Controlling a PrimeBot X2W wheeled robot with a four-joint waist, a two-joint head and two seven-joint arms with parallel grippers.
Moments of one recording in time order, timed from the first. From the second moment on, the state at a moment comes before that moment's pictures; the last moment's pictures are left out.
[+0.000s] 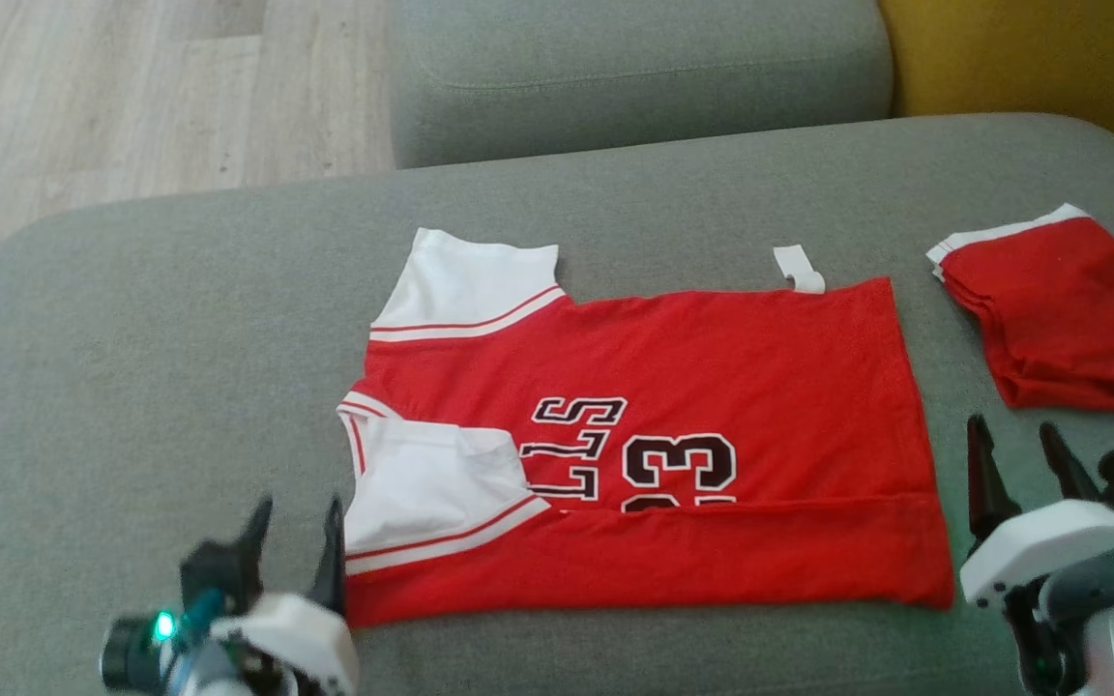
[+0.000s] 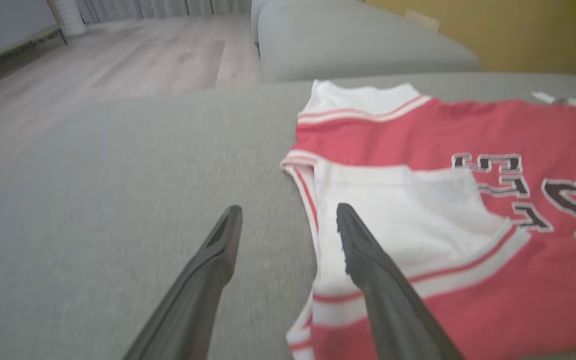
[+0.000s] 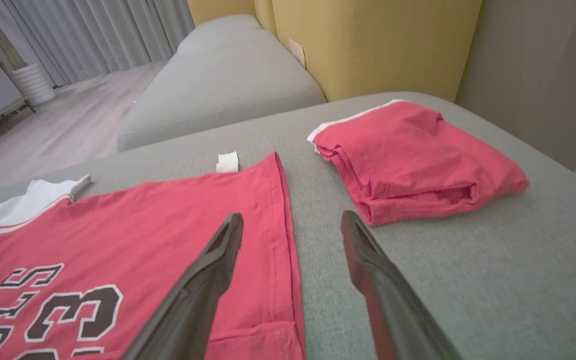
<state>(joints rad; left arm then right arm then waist) -0.01 0.14 -0.28 0.46 -0.21 0.09 -0.23 -0.06 -0.05 -0.20 0.31 0.14 0.13 0.11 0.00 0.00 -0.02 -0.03</state>
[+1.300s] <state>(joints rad) -1.11 0.51 -0.84 0.79 -0.69 -0.13 0.27 -0.59 -0.14 0.12 0.22 0.17 0.13 0.05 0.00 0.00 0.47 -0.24</state>
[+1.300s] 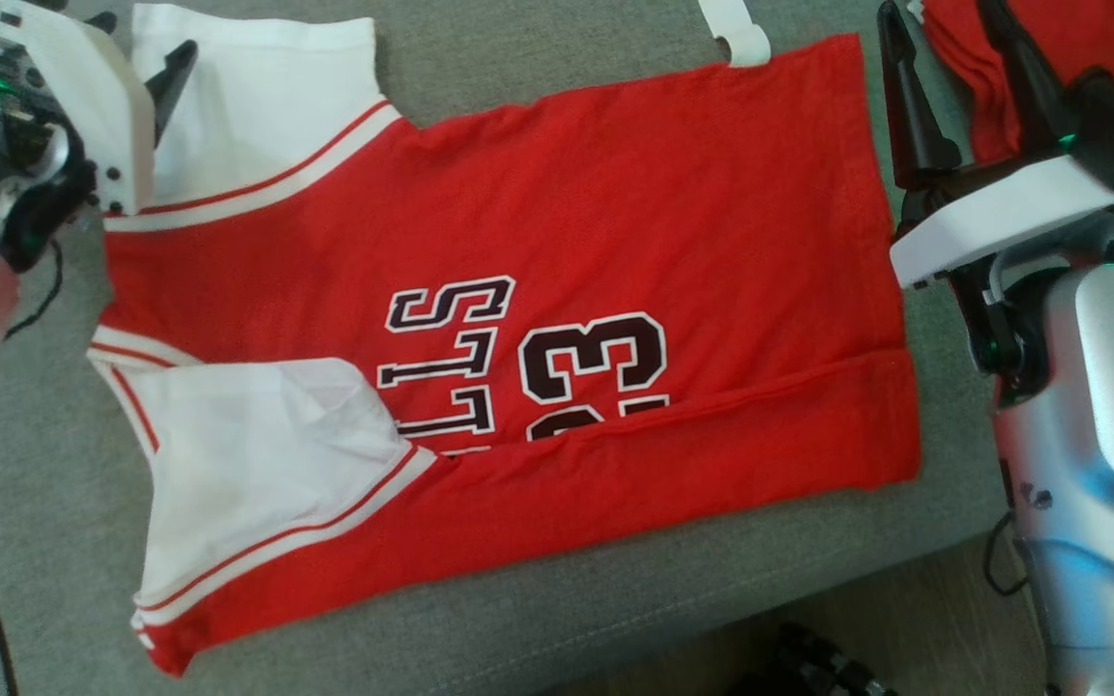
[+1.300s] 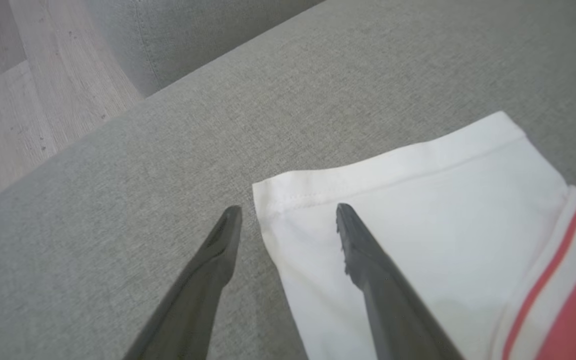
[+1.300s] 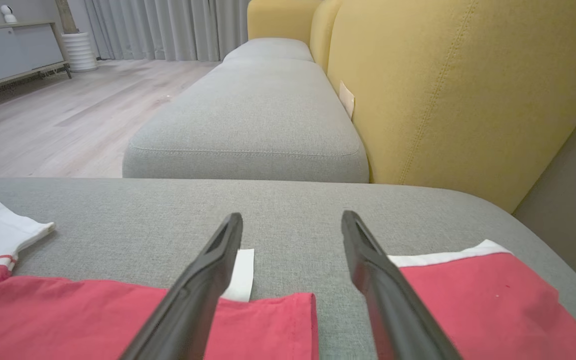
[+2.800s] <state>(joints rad) -1.18 0.49 -1.19 0.71 -0.87 -0.13 -0.13 -0.64 -0.39 0.18 0.48 0.30 0.13 0.23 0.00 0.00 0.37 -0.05</state>
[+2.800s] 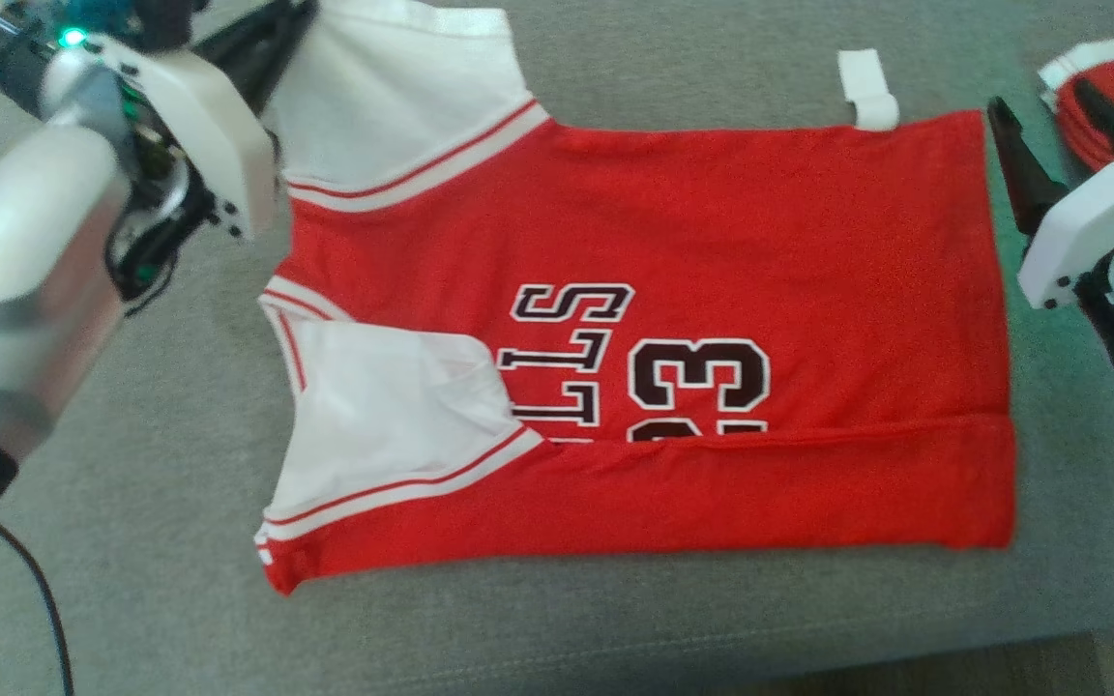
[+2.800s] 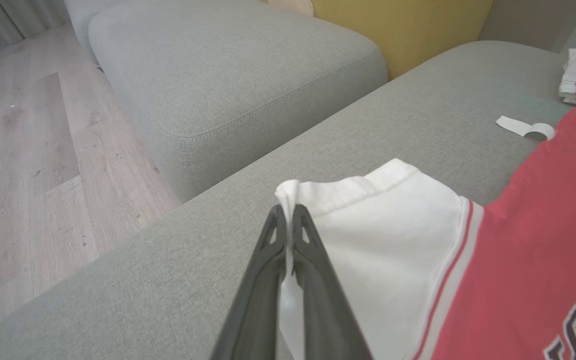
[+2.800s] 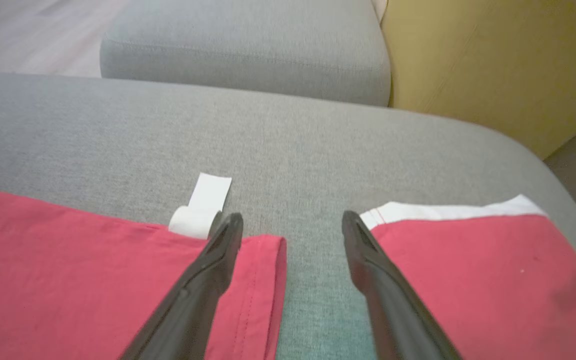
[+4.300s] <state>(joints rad) -1.20 0.48 -1.19 0.71 -0.85 -0.07 -0.18 -0.99 -0.50 0.52 0.88 0.54 0.13 0.12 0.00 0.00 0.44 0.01</state>
